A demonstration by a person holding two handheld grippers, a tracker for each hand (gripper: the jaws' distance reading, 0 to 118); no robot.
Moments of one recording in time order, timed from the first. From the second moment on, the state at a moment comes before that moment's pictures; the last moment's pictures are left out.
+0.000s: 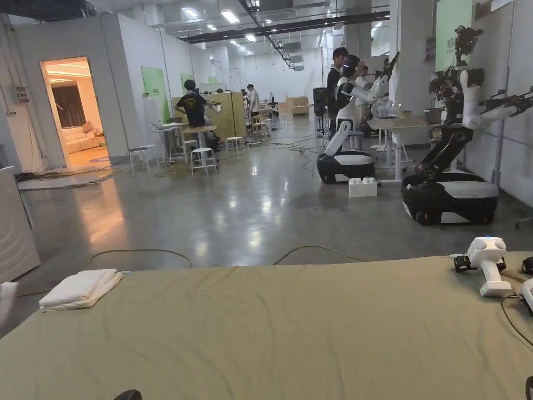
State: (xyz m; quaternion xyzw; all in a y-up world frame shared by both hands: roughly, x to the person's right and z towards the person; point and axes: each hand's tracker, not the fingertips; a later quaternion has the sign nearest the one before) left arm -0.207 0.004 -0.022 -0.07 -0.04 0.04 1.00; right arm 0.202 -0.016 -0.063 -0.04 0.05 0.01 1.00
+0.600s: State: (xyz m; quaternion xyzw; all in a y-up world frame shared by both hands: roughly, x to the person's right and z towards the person) left arm -0.313 -0.043 -0.042 -0.18 0.08 0.09 0.98; right arm 0.200 -0.038 -0.057 -0.09 0.06 0.00 0.99
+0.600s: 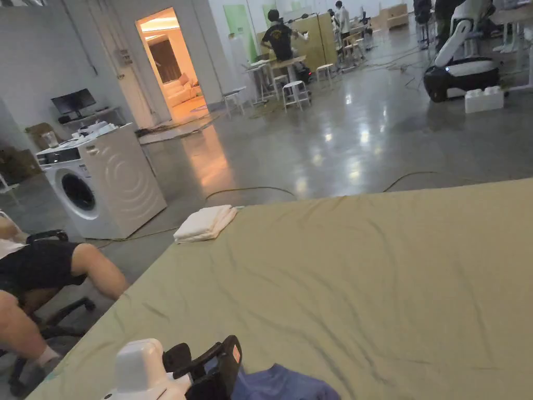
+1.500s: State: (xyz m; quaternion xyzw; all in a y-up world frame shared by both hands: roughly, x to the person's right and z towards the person) left arm -0.474 -0.284 -0.185 -0.46 0.16 0.16 0.86; right arm 0.113 -0.109 -0.117 -0.25 0.16 0.02 0.95
